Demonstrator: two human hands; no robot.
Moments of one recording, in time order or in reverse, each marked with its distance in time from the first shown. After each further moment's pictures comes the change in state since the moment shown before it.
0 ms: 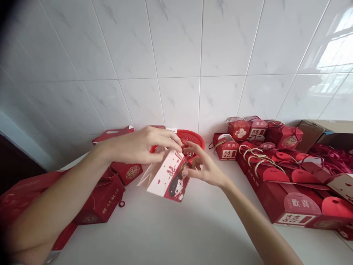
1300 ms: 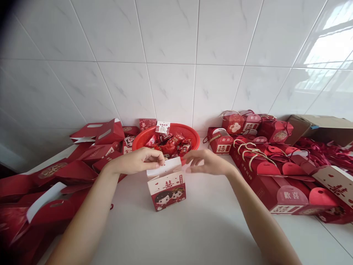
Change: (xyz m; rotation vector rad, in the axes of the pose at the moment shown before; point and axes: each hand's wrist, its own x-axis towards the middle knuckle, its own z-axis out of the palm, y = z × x) left_hand -0.023 -0.079 0.080 -0.508 -0.108 -0.290; right_hand 0.009 0.009 -0.034 -0.271 -0.263 0.139
